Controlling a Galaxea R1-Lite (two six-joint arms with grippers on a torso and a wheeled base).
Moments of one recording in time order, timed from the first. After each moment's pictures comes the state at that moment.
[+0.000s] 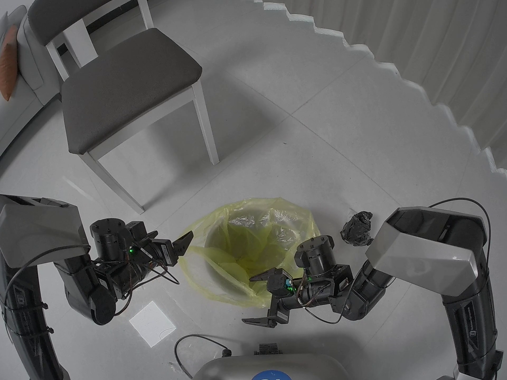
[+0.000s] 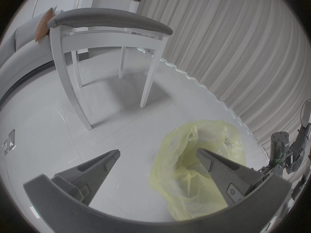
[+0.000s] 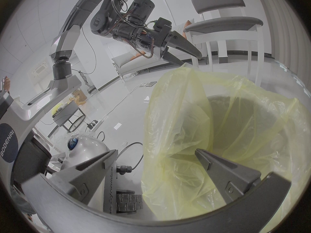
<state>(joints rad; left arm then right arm) -0.25 2.17 -0.47 -1.44 -0.09 -0.21 0.64 2.48 -1.04 -0.81 0.55 -0.59</state>
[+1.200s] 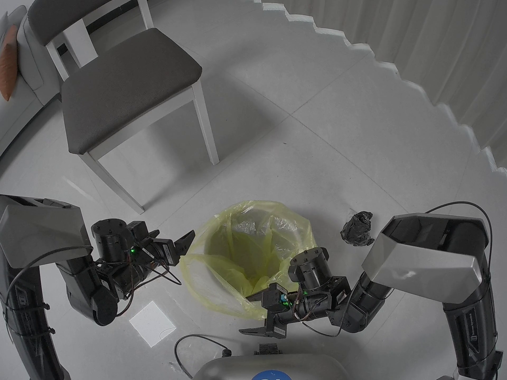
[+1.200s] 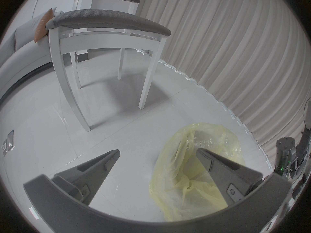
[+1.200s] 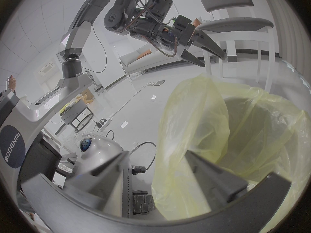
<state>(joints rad) -0.26 2.19 -0.48 -1.46 -0.09 -0.21 0.70 2.45 -0.96 -0.83 0.55 -0.58</state>
